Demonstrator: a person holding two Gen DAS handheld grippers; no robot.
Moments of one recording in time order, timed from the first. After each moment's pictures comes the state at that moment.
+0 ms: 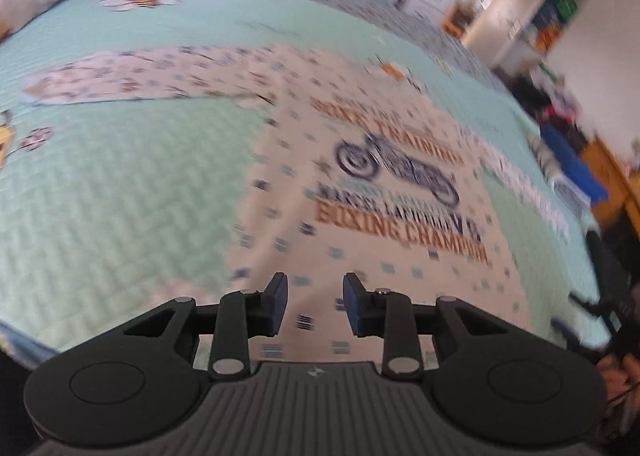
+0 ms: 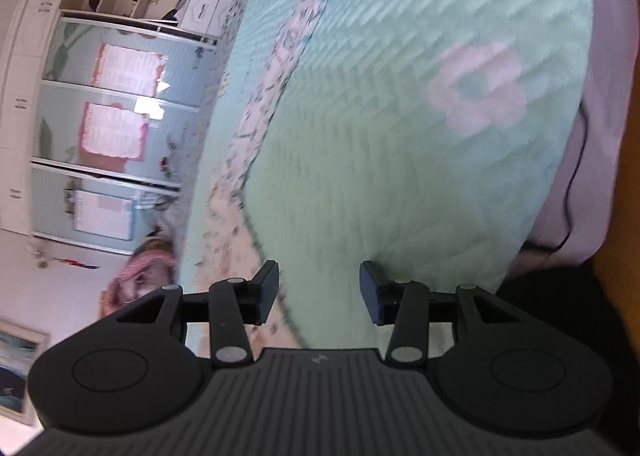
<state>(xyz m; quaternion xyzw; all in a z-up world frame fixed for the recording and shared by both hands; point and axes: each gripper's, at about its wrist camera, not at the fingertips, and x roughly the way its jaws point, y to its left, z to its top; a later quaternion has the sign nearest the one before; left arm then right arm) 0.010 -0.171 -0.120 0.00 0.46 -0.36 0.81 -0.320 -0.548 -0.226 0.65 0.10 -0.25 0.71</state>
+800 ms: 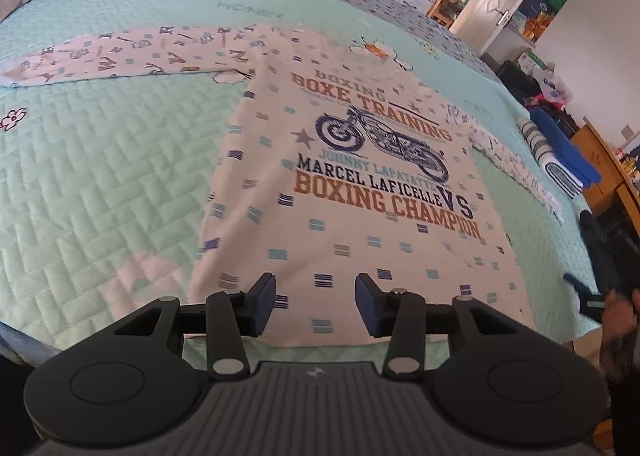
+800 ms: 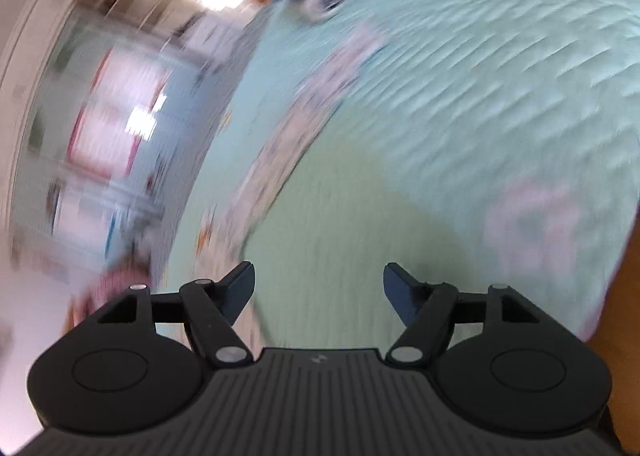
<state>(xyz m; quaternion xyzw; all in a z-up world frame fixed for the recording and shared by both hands) 0.001 -0.167 -0.135 -0.01 0.47 -0.37 0.80 -0.297 -0.605 -0.204 0.60 0.07 -0.34 0.72</state>
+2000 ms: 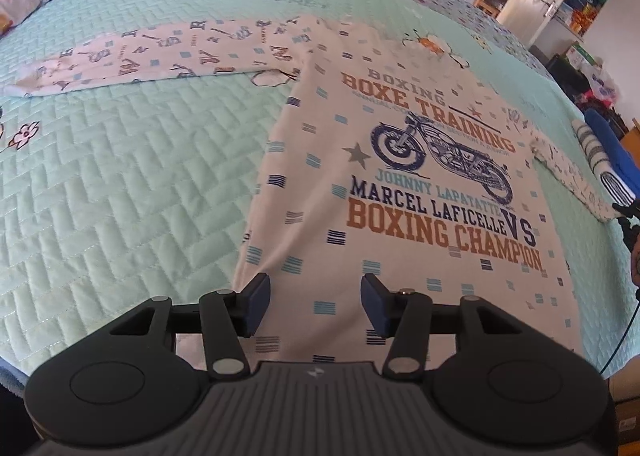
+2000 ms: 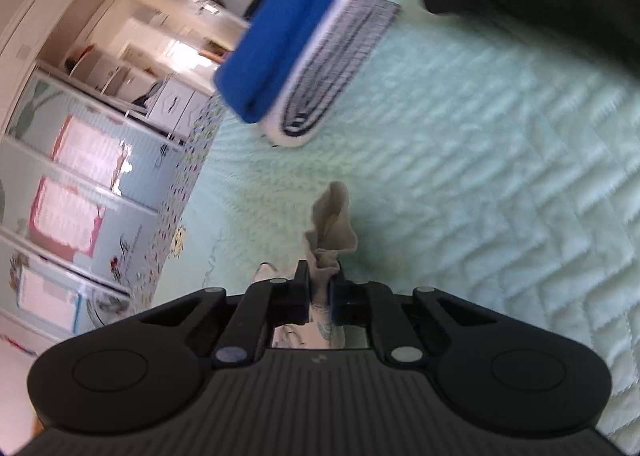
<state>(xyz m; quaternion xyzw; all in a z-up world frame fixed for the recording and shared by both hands) 0.044 -0.188 -0.145 0.01 0.48 -0.30 0.82 -0.228 -0.787 -0.215 0.54 0.04 -0.42 0.73</state>
